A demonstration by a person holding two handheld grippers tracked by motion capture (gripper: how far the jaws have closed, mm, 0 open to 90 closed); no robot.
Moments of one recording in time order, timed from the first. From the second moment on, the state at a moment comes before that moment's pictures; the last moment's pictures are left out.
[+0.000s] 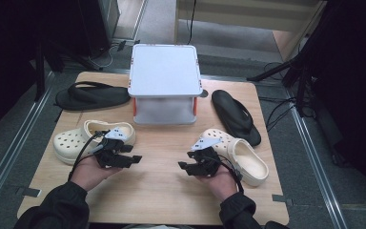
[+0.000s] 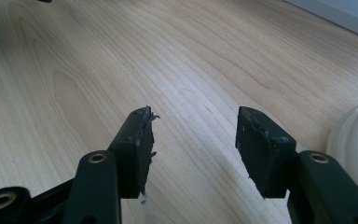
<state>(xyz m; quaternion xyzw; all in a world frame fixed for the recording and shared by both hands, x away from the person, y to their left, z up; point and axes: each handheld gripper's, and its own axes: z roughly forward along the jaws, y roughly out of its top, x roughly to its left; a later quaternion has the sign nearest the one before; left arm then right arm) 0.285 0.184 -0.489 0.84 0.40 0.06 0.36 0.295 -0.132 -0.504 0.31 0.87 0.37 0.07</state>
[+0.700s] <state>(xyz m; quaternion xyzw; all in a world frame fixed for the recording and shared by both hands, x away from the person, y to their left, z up) 0.288 0.189 -0.486 0.85 0.40 0.03 0.35 0.296 -0.137 -0.499 0.33 0.86 0.38 0.06</state>
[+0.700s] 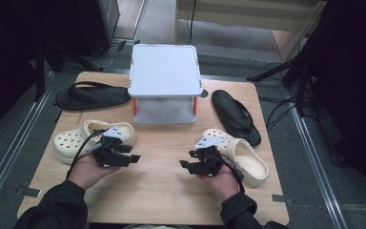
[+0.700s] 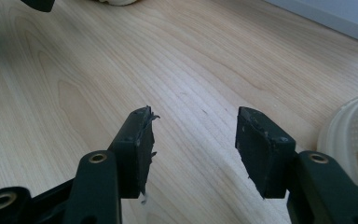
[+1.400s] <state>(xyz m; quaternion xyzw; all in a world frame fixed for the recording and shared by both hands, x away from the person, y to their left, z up) 0.286 0.215 -0.461 0.84 0.40 0.06 0.37 0.295 -0.134 -0.502 0.32 0.87 0.37 0.05</state>
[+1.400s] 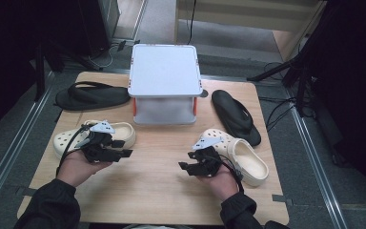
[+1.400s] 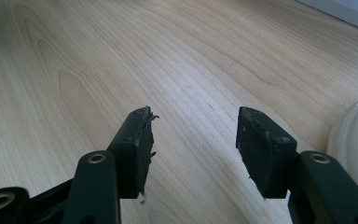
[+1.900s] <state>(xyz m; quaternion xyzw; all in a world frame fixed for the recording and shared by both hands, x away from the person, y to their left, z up) 0.302 0.256 -0.446 0.82 0.42 0.10 0.37 0.297 -0.130 -0.505 0.32 0.88 0.36 0.05</state>
